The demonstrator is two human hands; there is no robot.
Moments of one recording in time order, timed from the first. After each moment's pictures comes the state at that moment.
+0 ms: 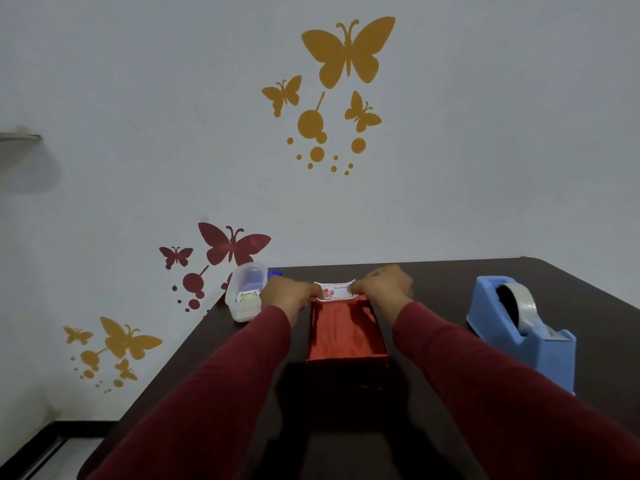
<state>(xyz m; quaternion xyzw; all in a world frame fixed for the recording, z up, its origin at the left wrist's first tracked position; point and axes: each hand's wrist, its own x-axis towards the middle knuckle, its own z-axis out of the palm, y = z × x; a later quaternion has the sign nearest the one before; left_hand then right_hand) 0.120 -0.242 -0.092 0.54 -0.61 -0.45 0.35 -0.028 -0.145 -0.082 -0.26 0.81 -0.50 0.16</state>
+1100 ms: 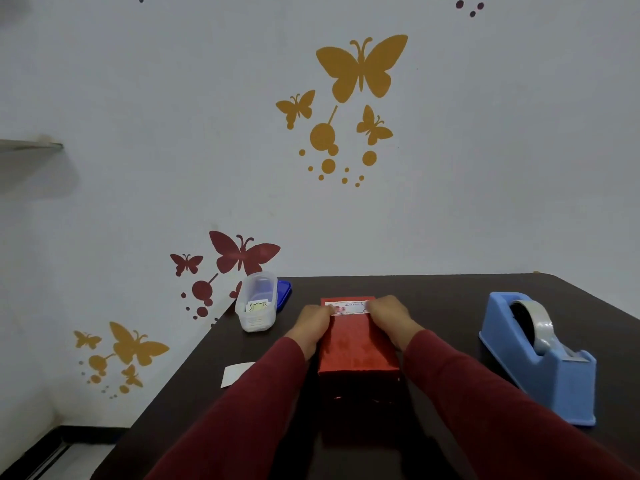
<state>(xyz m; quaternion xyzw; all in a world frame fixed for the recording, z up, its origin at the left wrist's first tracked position) 0.104 -0.239 -0.118 0.47 -0.60 -0.60 0.26 -0.036 -0.164 -0.114 -0.31 0.79 -0.47 0.24</state>
